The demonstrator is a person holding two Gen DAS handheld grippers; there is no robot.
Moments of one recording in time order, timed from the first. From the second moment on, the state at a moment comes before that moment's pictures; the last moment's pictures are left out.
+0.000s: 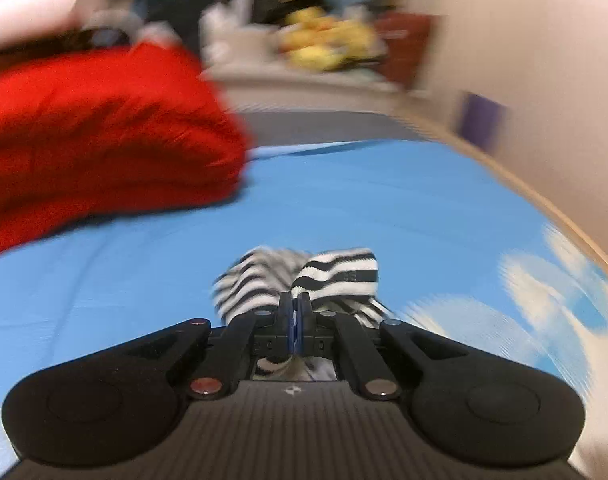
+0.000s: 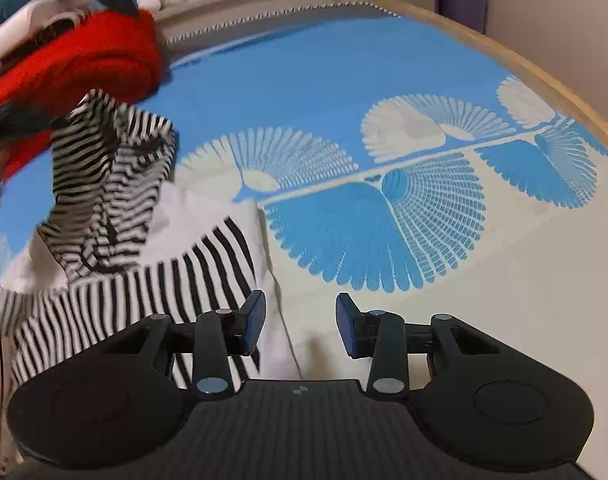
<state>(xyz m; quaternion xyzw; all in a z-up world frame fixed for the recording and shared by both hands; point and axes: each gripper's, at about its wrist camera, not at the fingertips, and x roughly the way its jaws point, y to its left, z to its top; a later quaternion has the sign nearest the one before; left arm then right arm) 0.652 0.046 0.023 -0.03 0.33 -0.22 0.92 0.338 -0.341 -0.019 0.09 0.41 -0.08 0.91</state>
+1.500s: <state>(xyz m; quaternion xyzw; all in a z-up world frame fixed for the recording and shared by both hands) 0.378 0.162 0.023 -0.30 0.35 -0.02 0.89 0.330 -0.328 -0.004 0.38 0.28 0.12 0.87</state>
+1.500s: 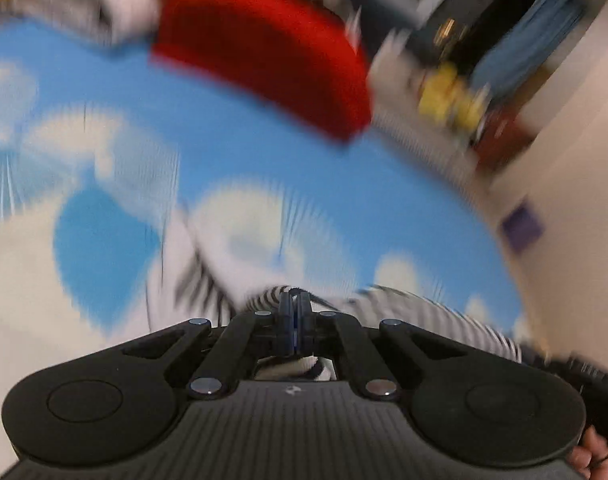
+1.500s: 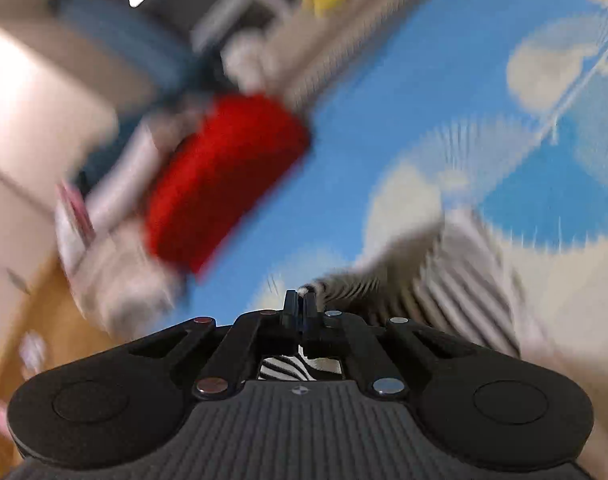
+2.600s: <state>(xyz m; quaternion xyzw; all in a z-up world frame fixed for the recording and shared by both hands) 0.383 0.186 -0.028 -0.33 0.49 0.05 0.81 0.338 -0.329 -0.041 0.35 0.43 0.00 0.83</state>
